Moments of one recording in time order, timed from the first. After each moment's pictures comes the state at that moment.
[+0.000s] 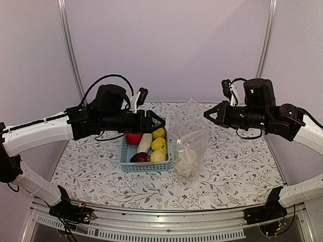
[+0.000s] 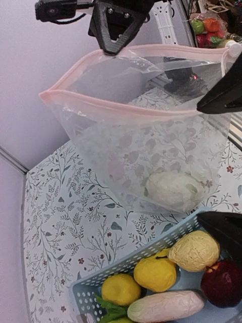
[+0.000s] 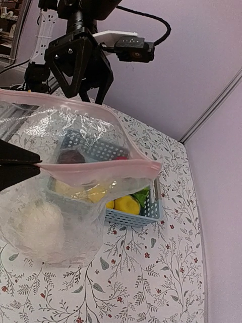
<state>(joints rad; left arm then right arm) -0.91 1.39 1.17 -0.24 0.14 -0.65 0.86 1.13 1.17 -0.47 0.03 0.73</state>
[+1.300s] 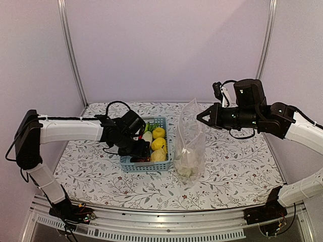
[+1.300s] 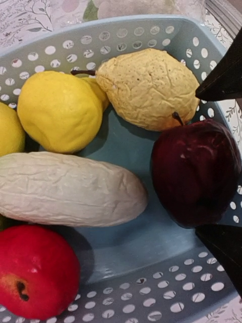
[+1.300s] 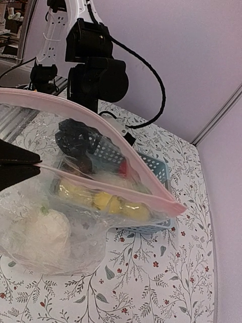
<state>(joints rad) -0.83 1.66 1.11 -0.56 -0.08 -0.62 0.86 1.21 1.18 -0.44 -0.03 0.72</state>
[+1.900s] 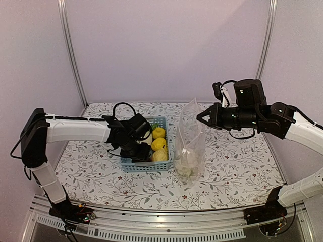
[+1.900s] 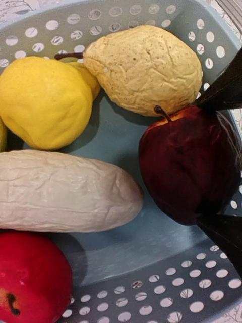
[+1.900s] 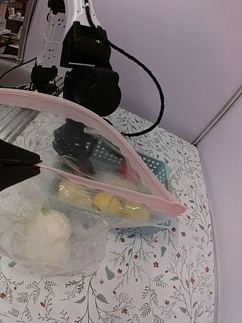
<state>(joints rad) -0.88 1.74 1.18 -0.64 -0.15 -0.64 0.86 1.21 1.18 -0.44 -0.03 0.72</state>
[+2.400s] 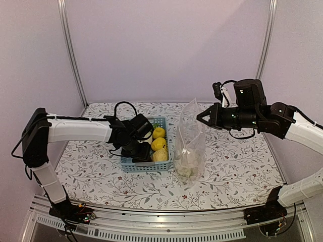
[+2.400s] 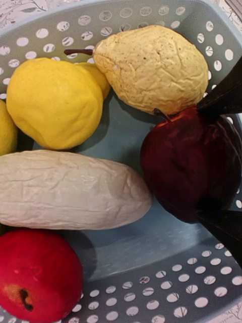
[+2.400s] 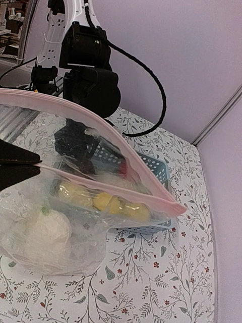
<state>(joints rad) -0.89 1.76 1.20 -0.63 -0.19 -0.65 0.86 1.21 1.18 -0.44 -0.03 0.72</state>
